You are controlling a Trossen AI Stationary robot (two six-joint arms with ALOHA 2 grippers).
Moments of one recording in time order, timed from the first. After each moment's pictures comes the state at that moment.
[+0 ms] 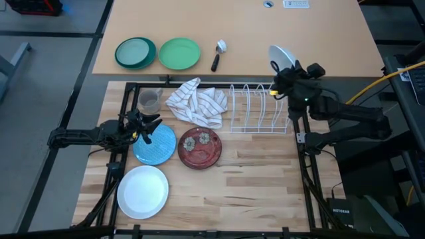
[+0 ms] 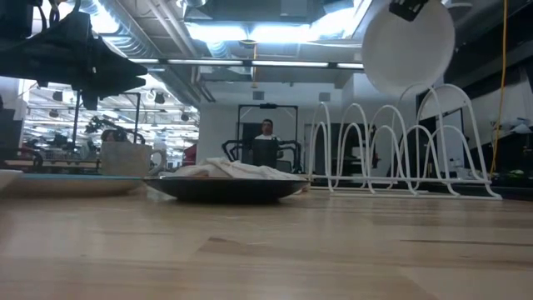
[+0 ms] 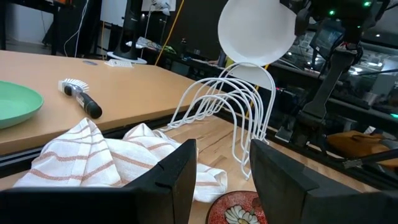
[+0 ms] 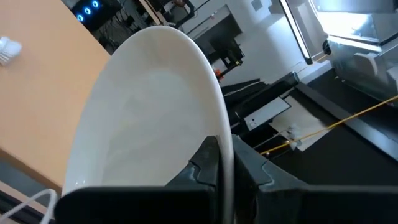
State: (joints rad) left arm 0.00 0.01 0.01 0.07 -0.52 -0.25; right arm -0.13 1.03 1.12 -0.11 1.57 -0.92
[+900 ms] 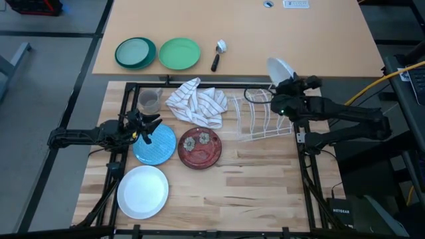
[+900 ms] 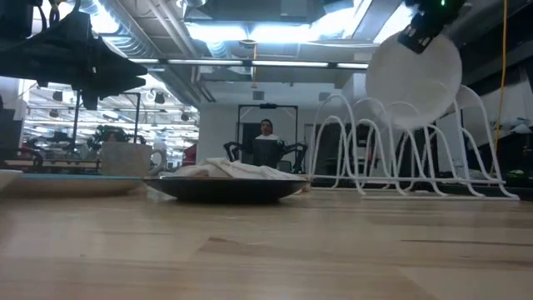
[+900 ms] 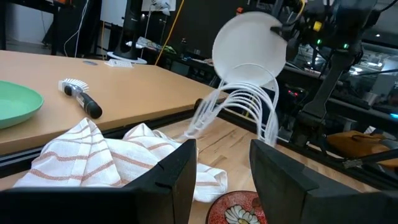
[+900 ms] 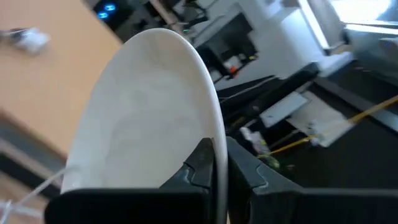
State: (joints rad) left arm 0.00 0.01 0.01 0.07 -0.53 -0.25; right arm -0.13 1.03 1.05 -0.91 1.46 0.04
